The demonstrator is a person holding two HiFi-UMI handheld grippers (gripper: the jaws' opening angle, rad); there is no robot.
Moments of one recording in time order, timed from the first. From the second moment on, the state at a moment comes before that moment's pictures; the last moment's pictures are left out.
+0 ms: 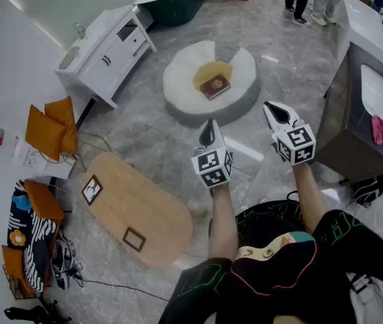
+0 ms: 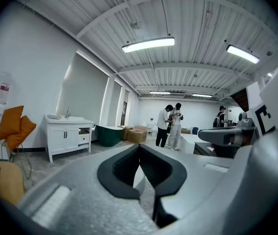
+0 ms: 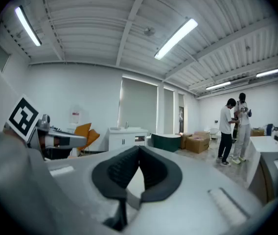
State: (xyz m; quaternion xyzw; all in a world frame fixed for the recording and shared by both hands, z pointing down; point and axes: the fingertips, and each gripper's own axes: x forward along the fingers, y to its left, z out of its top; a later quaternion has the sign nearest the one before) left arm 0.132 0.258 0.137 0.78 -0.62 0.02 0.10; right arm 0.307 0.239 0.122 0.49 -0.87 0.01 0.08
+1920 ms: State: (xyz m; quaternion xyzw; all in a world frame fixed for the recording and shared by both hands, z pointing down) left arm 0.169 -0.104 0.207 0.74 -0.65 0.09 0.15; right arm 0.379 -0.144 0.190 0.51 -0.85 0.11 0.06
